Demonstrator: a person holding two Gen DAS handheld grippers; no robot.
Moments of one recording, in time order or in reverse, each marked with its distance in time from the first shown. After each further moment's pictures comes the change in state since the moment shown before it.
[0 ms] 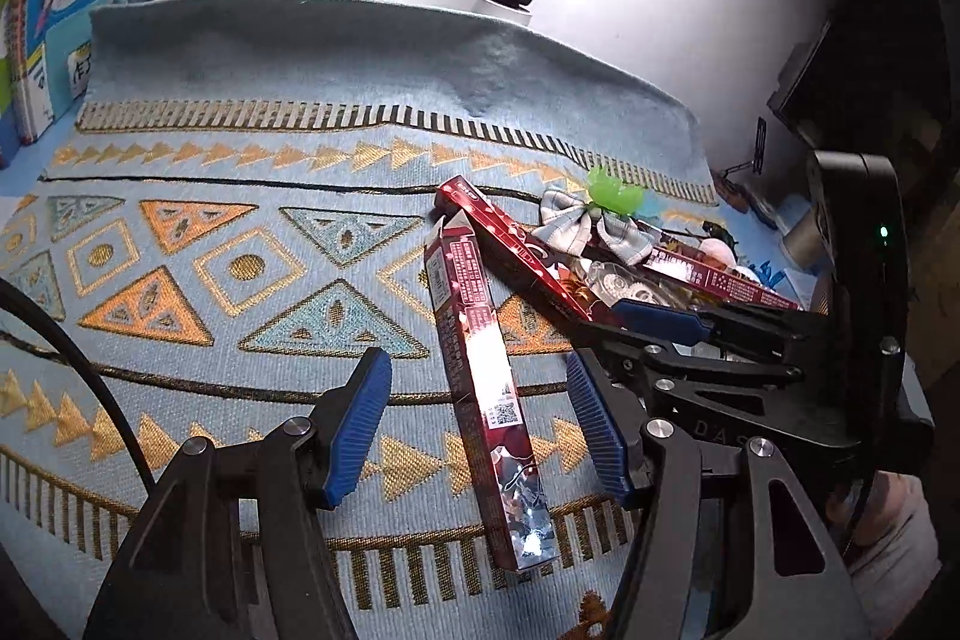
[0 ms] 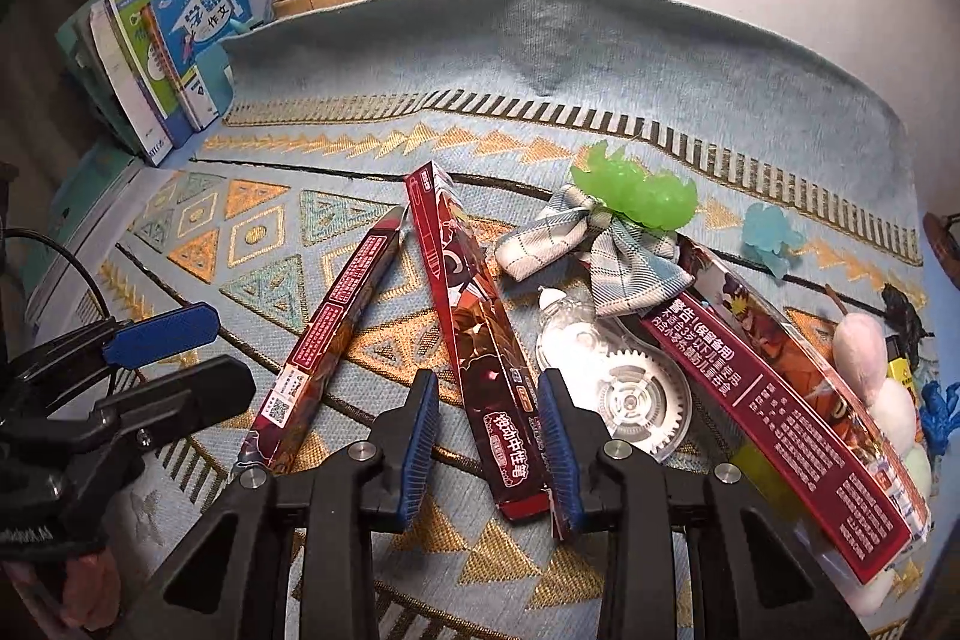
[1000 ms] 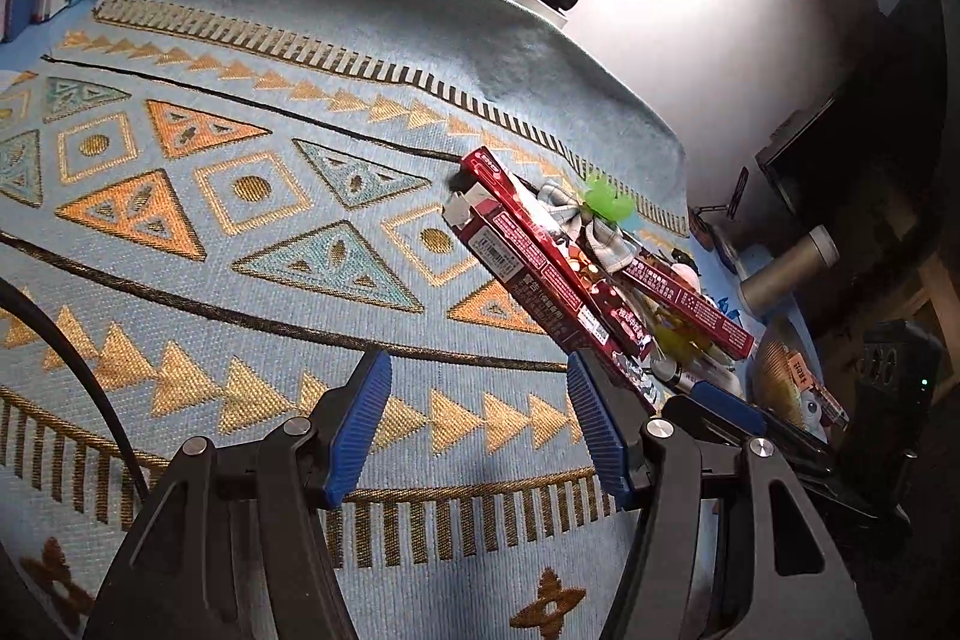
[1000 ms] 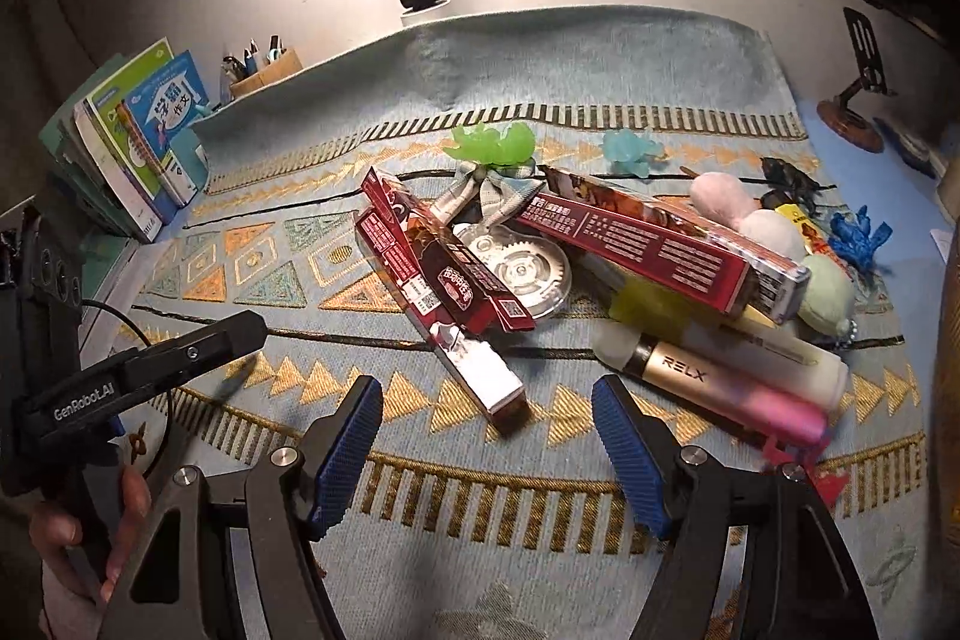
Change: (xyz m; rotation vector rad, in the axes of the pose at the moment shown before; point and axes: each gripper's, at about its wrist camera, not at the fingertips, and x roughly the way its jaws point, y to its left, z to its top) left arm -0.007 0.035 -0.018 -0.235 0.010 -0.159; right arm -0.063 -0.023 -0.056 0.254 -0.091 -0.040
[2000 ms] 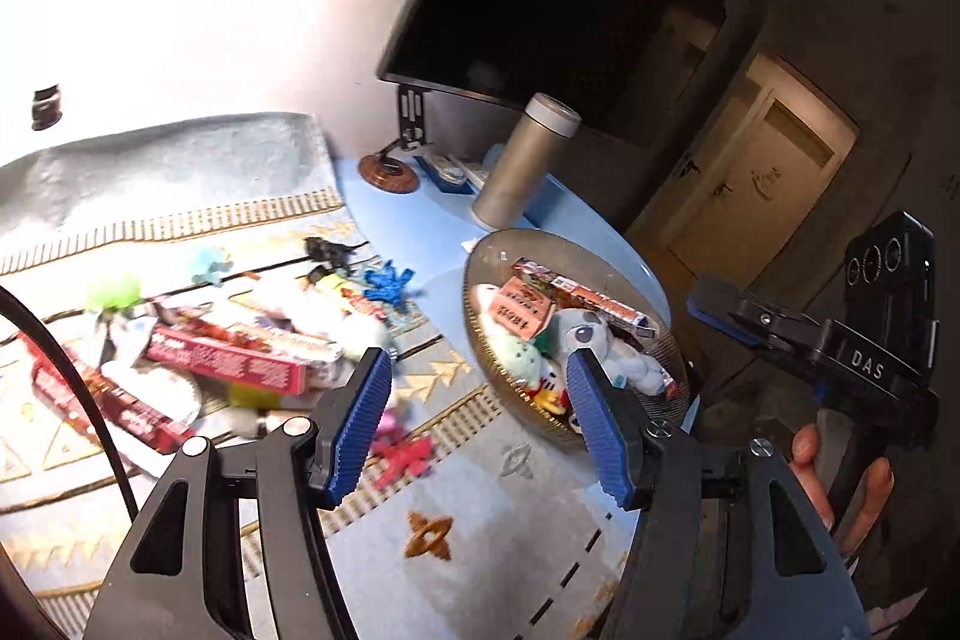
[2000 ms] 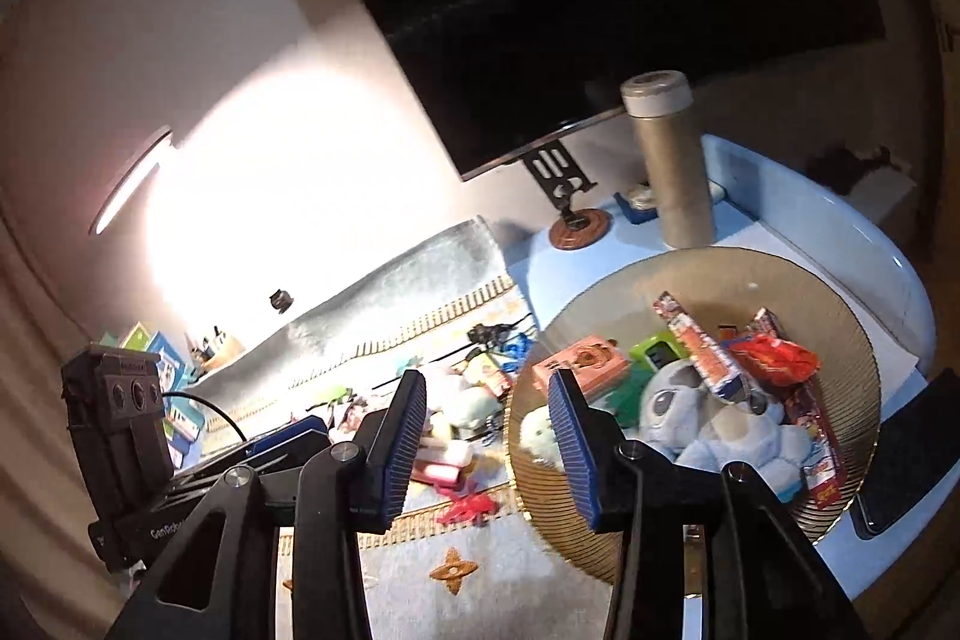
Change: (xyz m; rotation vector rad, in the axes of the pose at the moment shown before) left arm 0.008 -0.245 -0.022 0.474 0.104 -0.336; right arm -0.246 -0.160 -0.032 0.349 -0.388 -0.064
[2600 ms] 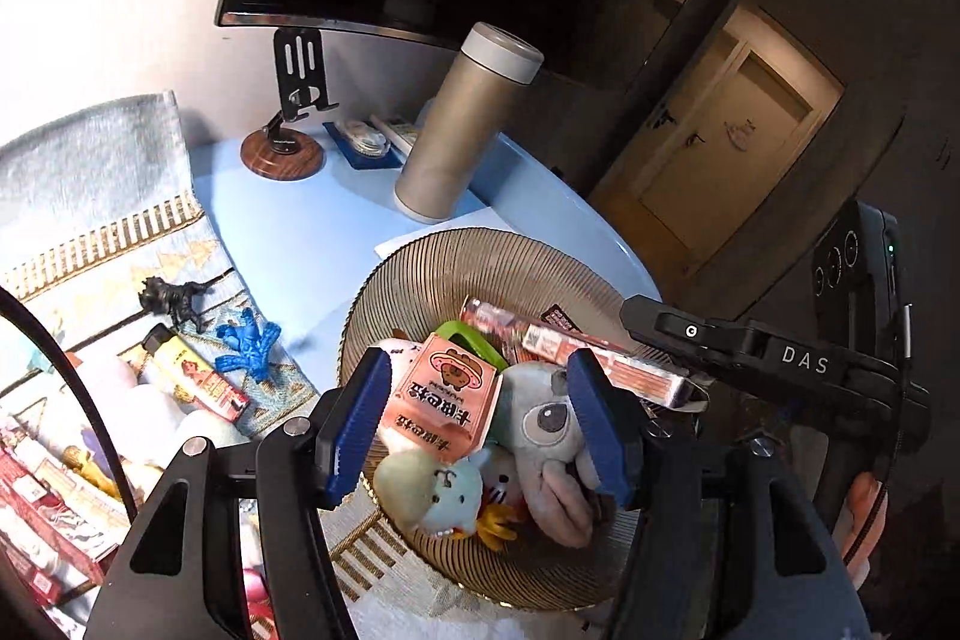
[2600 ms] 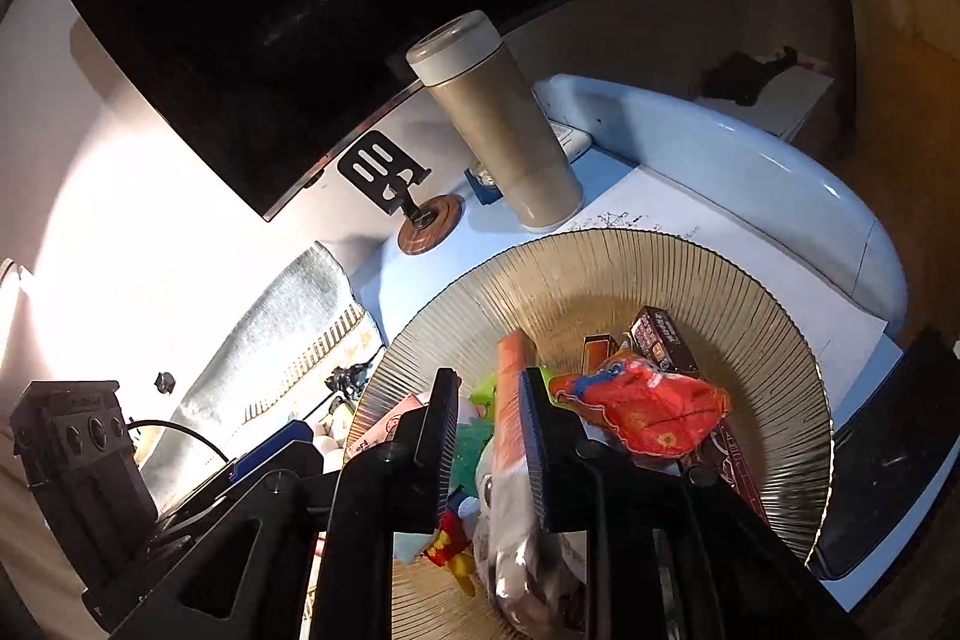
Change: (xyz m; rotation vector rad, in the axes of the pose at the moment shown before) left arm 0.144 -0.052 0.045 0.067 0.141 -0.111; right arm 0.052 -0.122 0.034 0.284 0.075 -0.181
